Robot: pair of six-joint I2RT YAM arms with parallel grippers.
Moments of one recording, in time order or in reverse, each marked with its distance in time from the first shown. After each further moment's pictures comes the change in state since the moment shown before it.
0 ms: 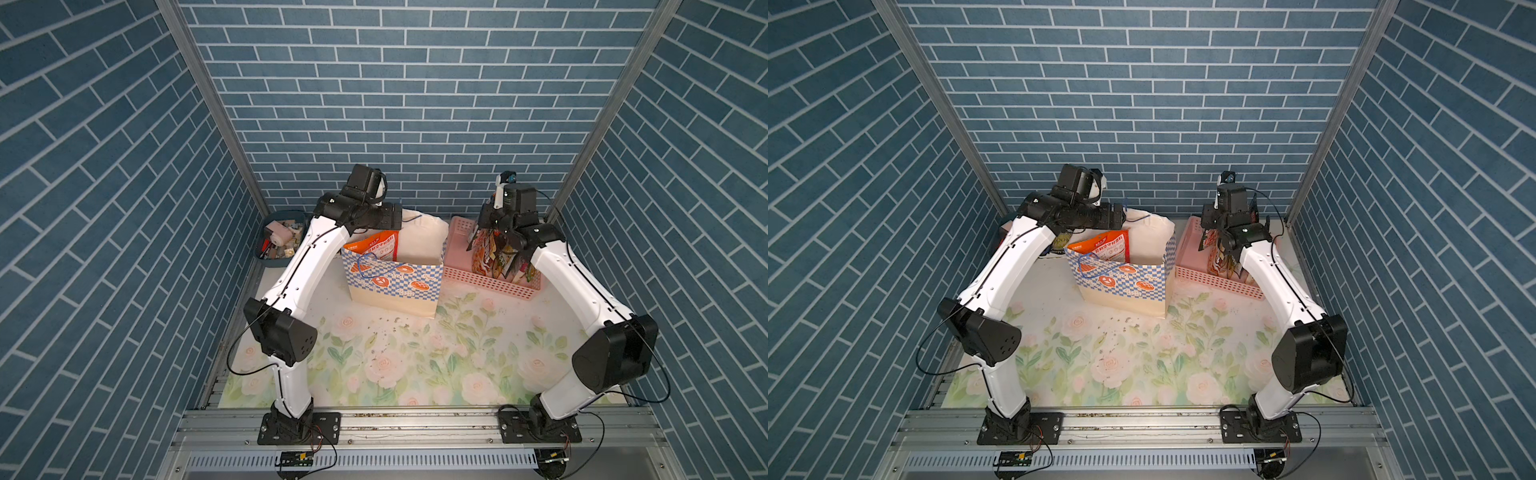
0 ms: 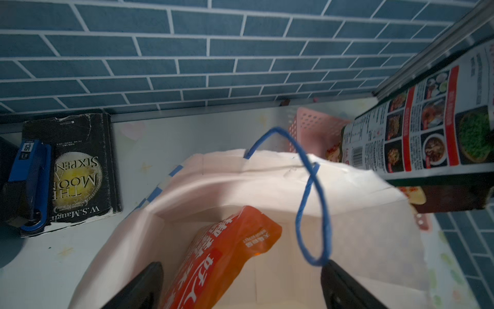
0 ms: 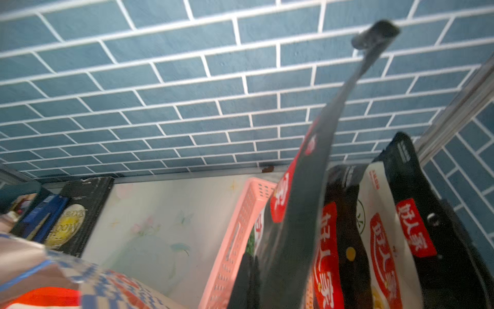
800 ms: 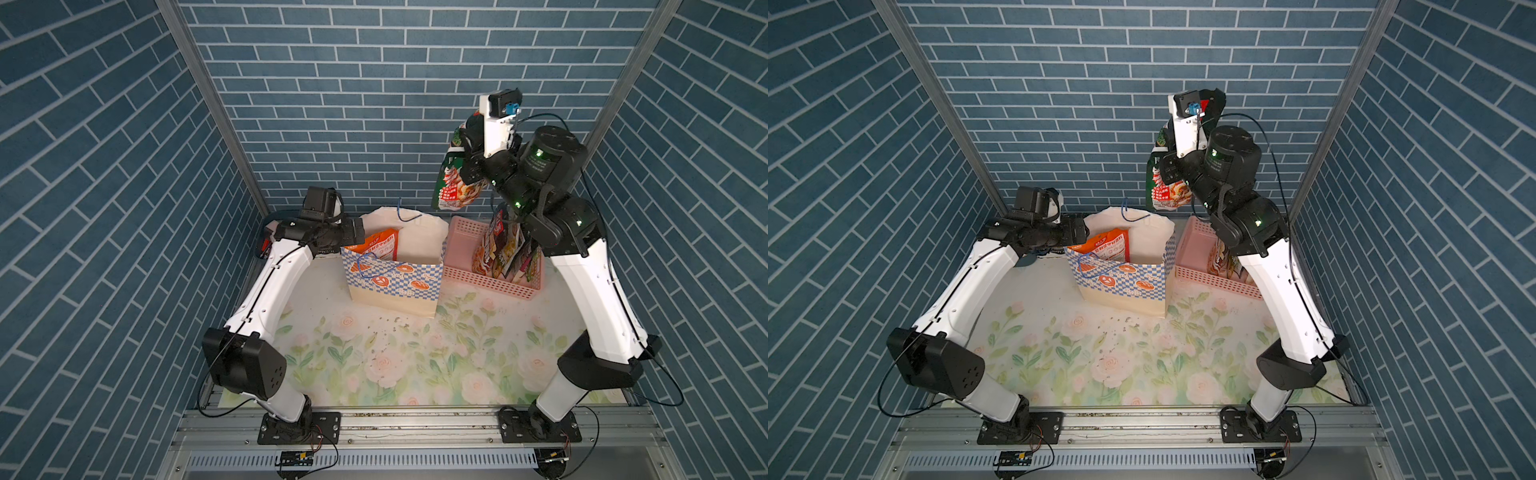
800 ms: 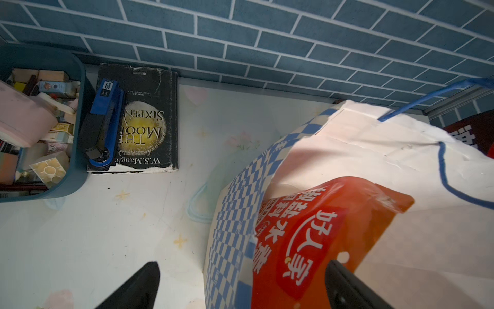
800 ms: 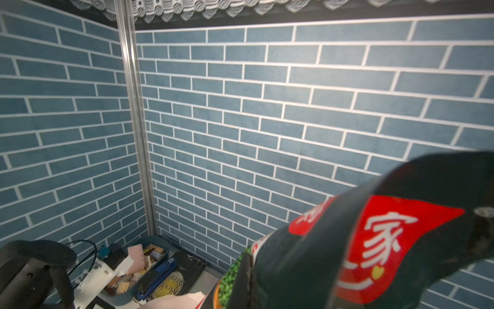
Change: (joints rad) left arm 0.211 -0.277 -0.499 0.167 0.066 -0.010; right arm 0.368 0.130 0.802 -0.186 0.003 -0.336
